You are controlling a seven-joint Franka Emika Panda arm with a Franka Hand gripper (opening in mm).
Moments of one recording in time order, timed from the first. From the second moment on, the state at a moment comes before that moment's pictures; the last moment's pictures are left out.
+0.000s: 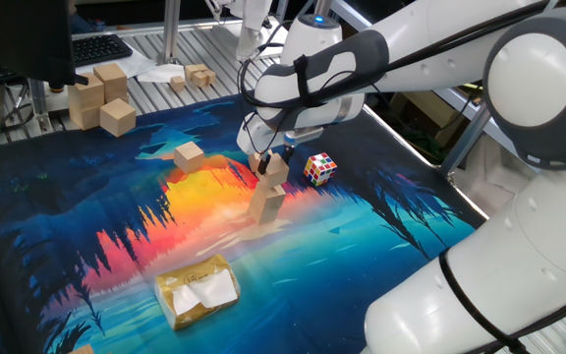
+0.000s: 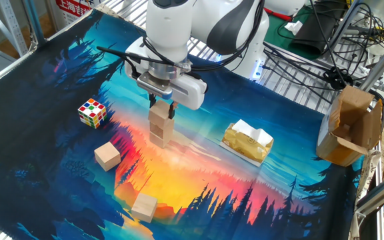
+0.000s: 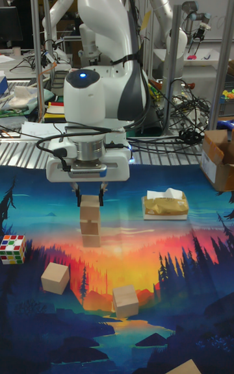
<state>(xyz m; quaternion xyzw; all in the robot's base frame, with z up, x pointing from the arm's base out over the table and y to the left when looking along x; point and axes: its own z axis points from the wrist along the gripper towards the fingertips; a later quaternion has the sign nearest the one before) 0.452 -0.056 0.201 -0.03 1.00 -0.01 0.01</state>
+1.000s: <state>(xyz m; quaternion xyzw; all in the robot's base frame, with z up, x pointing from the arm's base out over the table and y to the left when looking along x) 0.443 -0.055 0.201 -0.01 1.00 0.00 0.00</state>
